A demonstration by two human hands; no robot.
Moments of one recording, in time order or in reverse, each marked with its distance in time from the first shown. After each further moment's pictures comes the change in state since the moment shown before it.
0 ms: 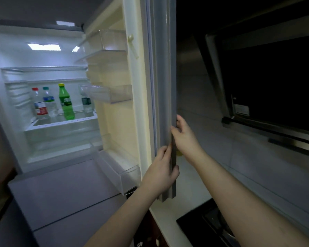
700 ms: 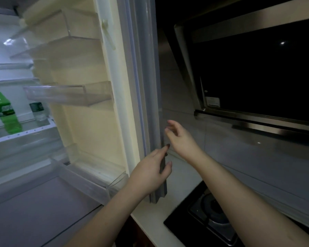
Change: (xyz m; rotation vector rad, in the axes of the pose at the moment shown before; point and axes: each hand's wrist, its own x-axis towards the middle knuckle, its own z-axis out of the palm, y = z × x) left_hand 0.038 -0.019 0.004 -0.017 -0.187 0.188; right_hand 0.012 0.029 -0.027 -0.177 0.128 0.049
